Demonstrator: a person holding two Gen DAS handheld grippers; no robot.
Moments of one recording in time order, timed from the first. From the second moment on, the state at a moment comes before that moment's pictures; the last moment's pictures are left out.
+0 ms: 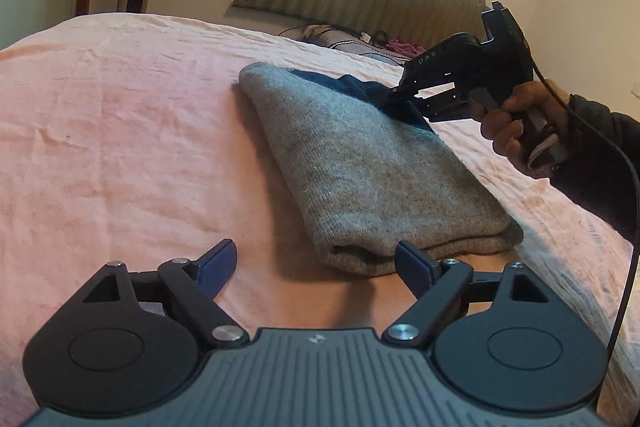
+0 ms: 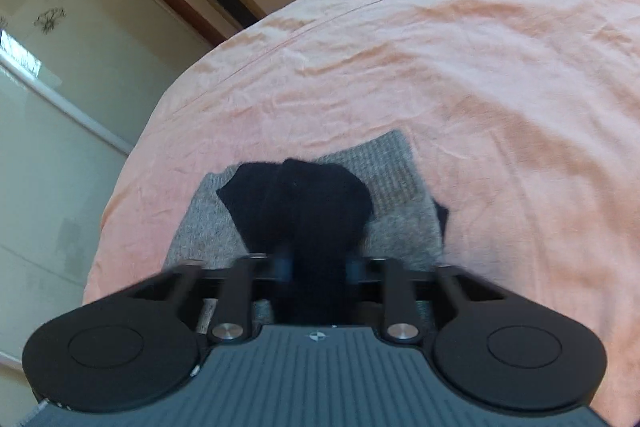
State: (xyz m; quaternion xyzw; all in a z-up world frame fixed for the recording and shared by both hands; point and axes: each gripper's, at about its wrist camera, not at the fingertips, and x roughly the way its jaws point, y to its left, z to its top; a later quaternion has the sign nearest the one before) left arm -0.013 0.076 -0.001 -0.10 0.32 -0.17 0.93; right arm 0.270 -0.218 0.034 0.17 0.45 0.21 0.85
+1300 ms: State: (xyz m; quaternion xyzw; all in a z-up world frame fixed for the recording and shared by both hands) left arm 0.035 0.013 -0.001 0.02 0.33 -0.22 0.92; right arm 0.283 -0.089 0.031 0.14 0.47 0.32 0.81
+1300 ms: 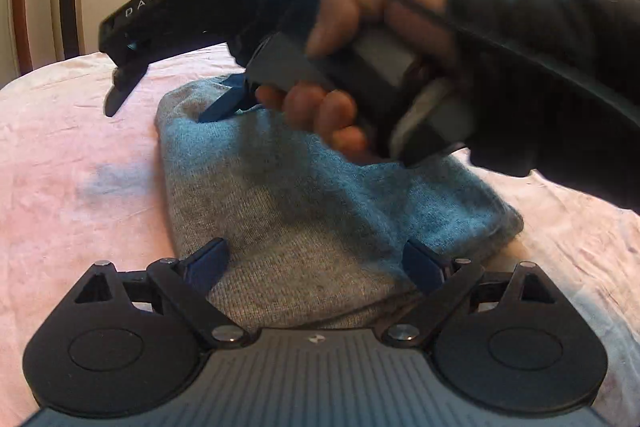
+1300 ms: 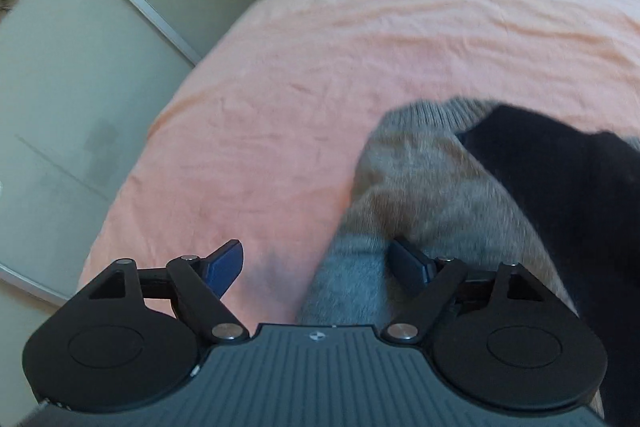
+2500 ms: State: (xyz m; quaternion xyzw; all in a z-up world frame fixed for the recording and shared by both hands) left arm 0.005 0.067 -0.009 -0.25 0.48 -0.27 0.80; right arm 0.043 -0.308 0.008 0.26 0.48 0.27 0.79
